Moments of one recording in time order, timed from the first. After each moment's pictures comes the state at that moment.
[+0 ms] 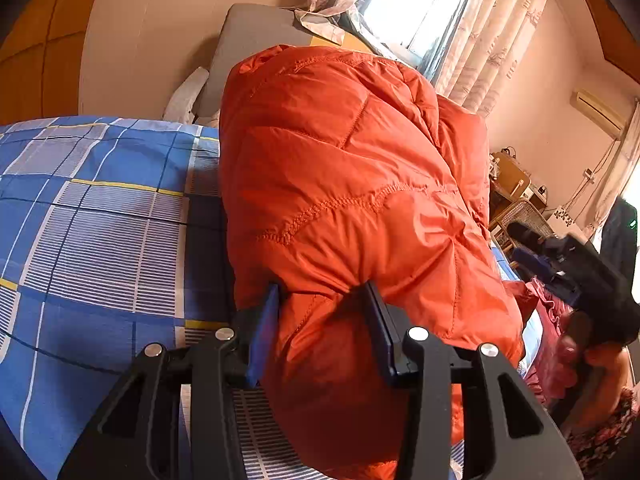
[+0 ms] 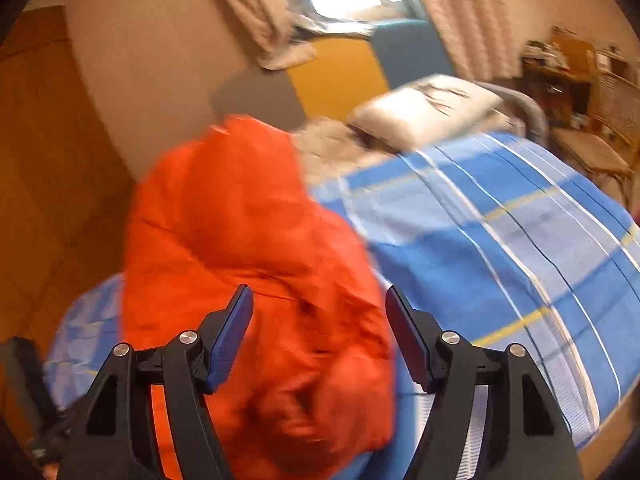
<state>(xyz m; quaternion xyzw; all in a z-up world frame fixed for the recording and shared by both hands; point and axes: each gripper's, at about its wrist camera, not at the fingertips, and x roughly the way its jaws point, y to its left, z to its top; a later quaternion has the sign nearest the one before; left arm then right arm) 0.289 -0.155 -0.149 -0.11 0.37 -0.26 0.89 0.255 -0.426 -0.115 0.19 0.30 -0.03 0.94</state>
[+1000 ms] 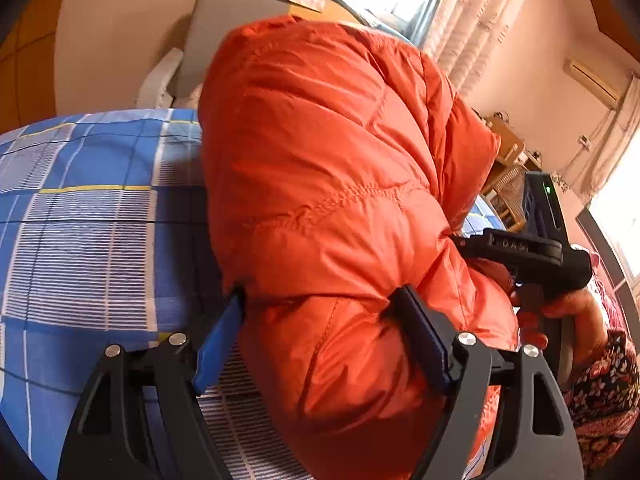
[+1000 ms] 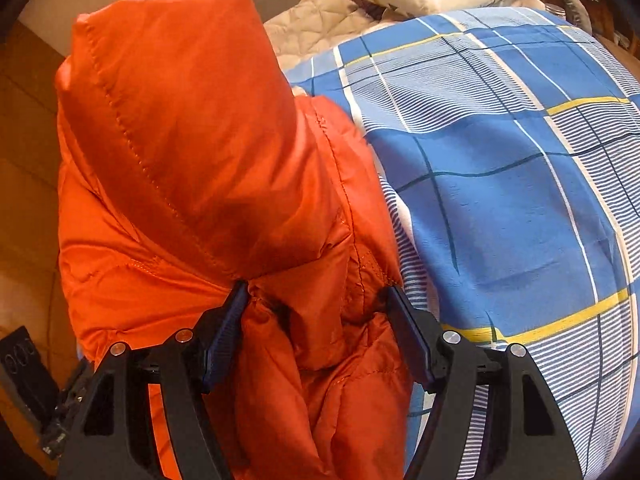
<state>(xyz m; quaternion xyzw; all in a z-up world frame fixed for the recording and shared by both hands) 0.314 -0.185 -0.156 -0.07 0.42 -0.29 0.86 0.339 -0.474 -0.204 0.26 0.49 0.02 0.83</state>
